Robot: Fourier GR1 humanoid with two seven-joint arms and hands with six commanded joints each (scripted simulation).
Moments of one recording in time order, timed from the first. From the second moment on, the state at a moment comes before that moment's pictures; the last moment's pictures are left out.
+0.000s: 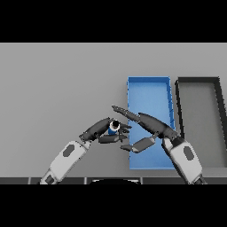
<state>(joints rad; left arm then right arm) -0.31 0.17 -0.56 -1.55 0.15 -0.22 -0.04 -0.34 -0.32 0.30 -1.98 -0.30 0.49 0.32</state>
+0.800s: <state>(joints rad) -0.35 0.19 -0.57 -1.54 0.07 -0.25 -0.01 -0.58 -0.16 0.39 -1.73 -0.29 0.58 0.39</state>
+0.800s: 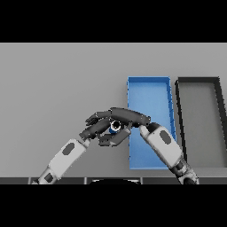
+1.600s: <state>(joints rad) -0.34 0.20 -0.58 -1.54 0.13 -0.27 -0.12 -0.53 -0.07 0.37 -1.76 -0.25 0.61 0.36</state>
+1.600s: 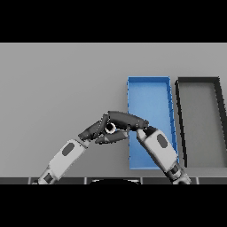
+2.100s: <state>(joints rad) -0.35 0.22 -0.56 -1.51 0.04 -0.30 -0.07 -0.51 0.01 0.33 -1.79 -0.23 0.65 0.39</state>
